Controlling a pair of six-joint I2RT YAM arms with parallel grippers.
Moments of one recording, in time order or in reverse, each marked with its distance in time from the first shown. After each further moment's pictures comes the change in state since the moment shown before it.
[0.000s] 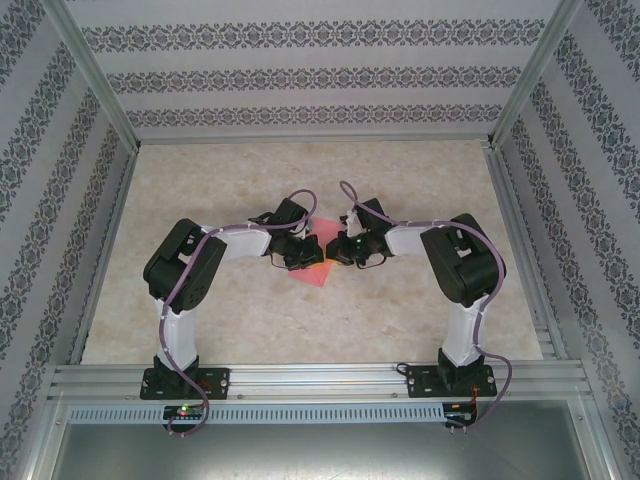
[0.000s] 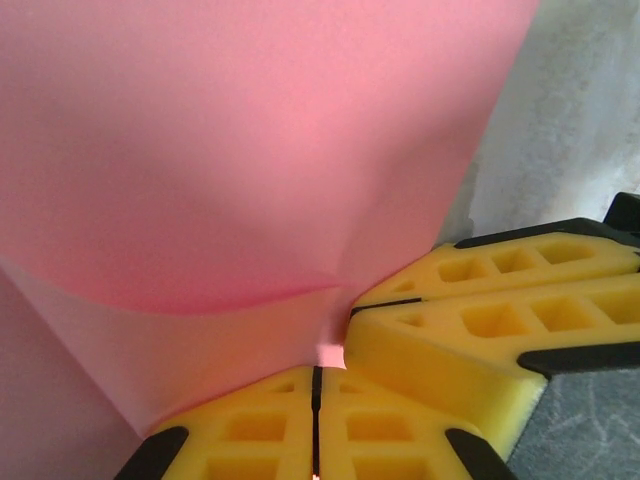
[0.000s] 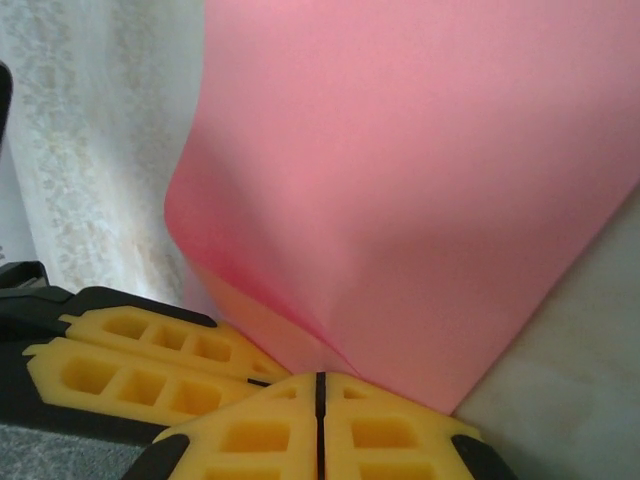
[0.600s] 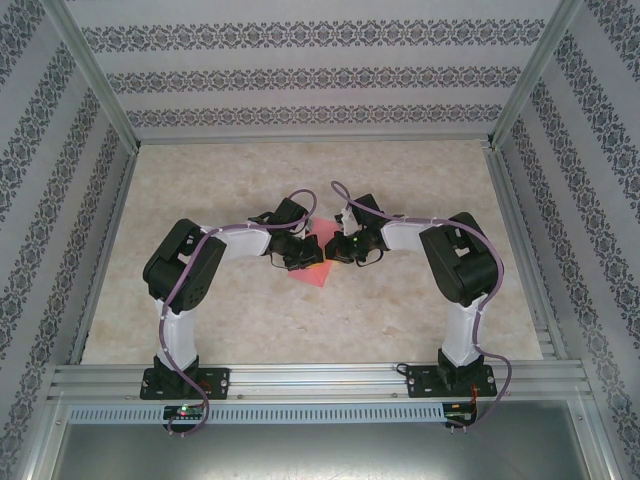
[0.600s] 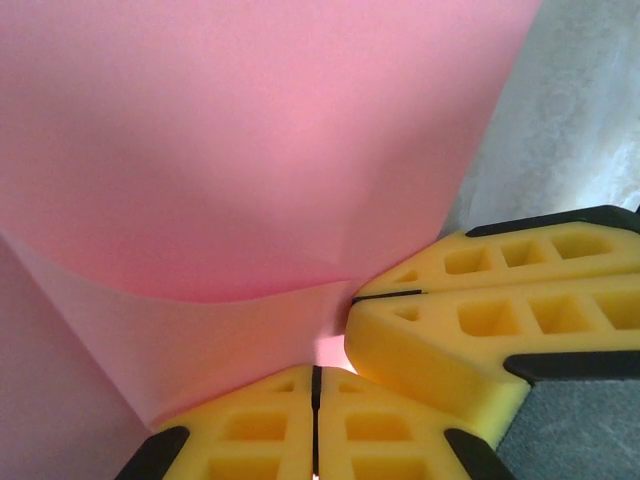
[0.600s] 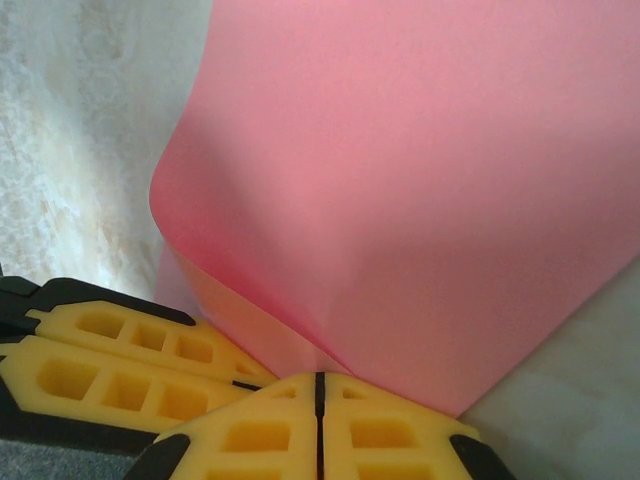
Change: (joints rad) left arm 0.005 -0.005 0.005 -0.019 0.002 0.004; right arm 0.013 0.011 0.074 -0.142 0.060 -0.136
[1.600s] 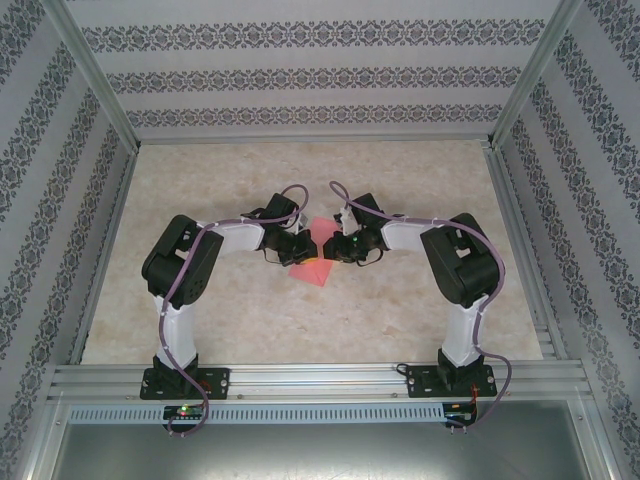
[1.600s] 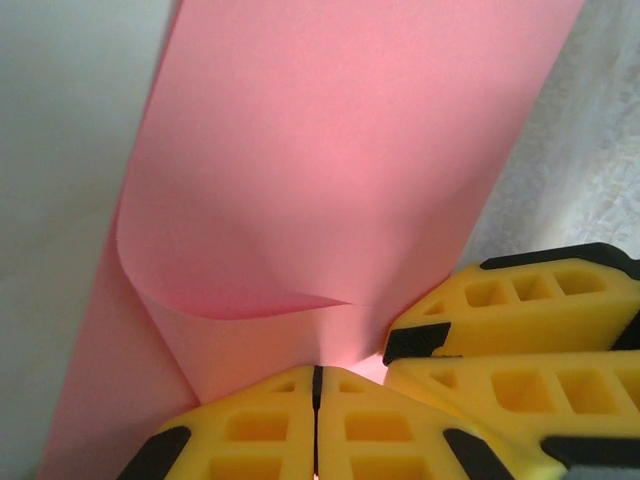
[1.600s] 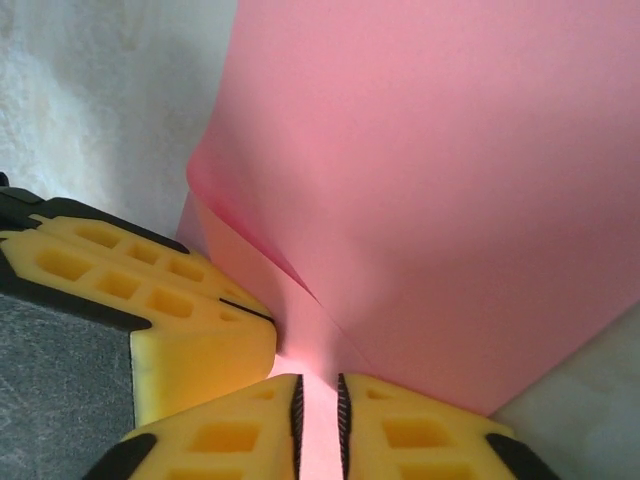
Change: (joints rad) left arm 0.067 0.029 0.008 0.016 0.072 0.041; right arm 0.002 -0.020 -0.001 -0.008 0.010 -0.024
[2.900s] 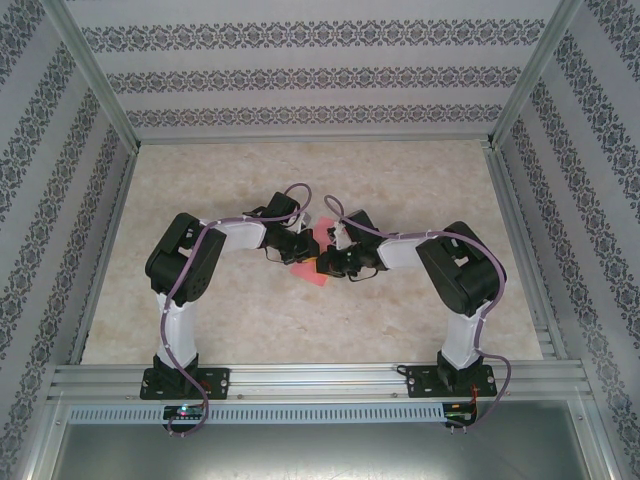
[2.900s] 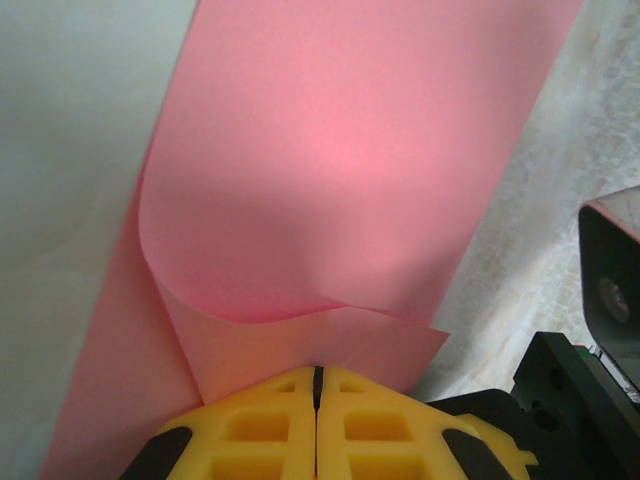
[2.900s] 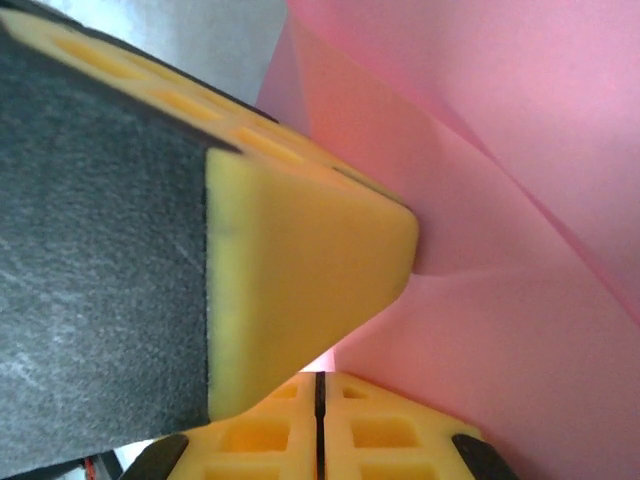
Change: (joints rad) left arm 0.000 0.030 0.029 -0.001 0.036 0.051; right arm 0.105 -0.043 -0.155 0.212 -0.034 0.157
